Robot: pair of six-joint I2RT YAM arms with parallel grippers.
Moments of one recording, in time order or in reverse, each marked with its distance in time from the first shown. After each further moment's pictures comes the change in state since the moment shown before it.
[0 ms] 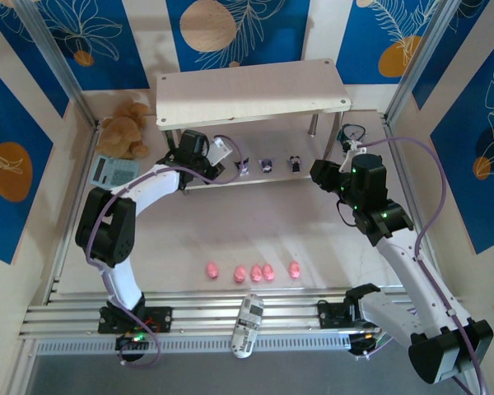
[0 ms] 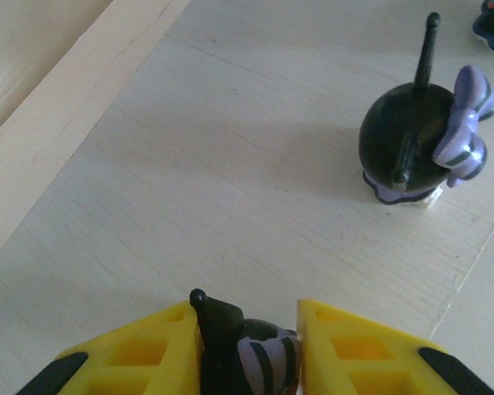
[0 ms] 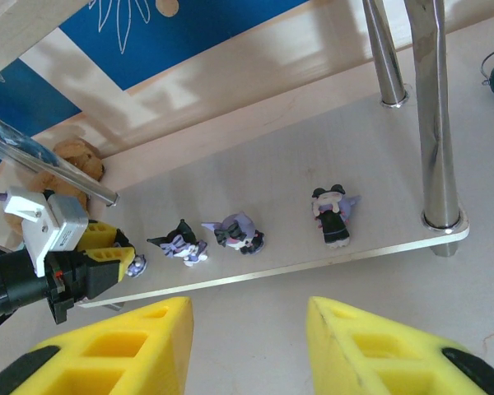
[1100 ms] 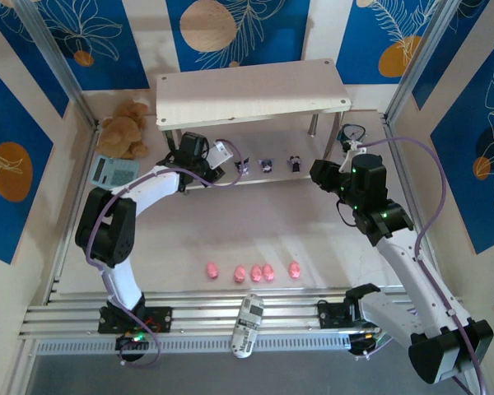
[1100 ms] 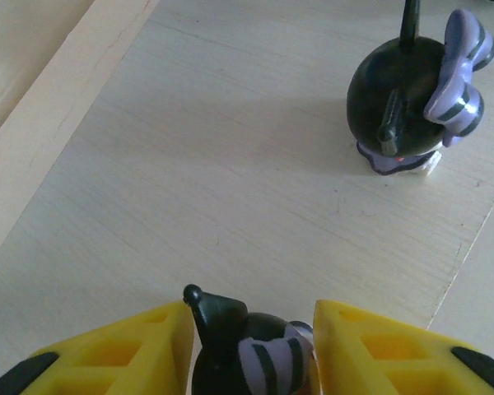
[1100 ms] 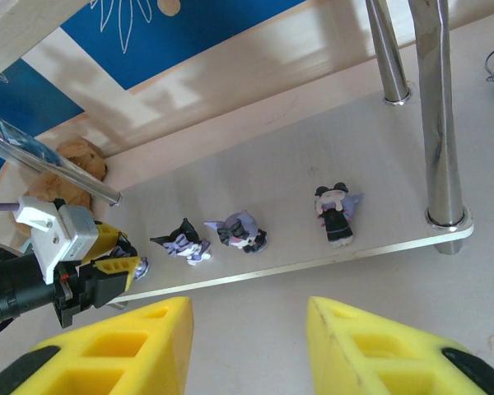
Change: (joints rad) left arm 0.000 -0.001 -0.018 0.000 -0.016 0.068; right arm 0.000 0.000 0.000 0.000 -0.005 0.010
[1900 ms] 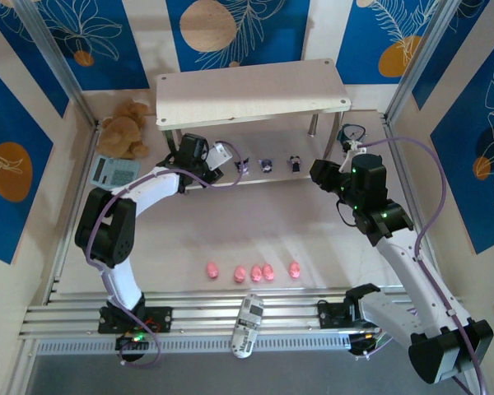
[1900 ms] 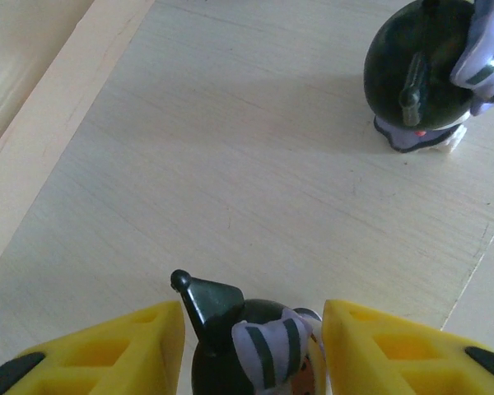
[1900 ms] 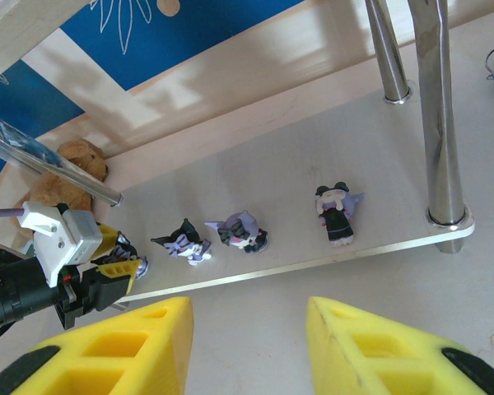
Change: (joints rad) left arm 0.000 -0.003 -0.015 0.008 -0.039 0.026; right arm 0.000 0.000 0.000 0.000 0.000 0.005
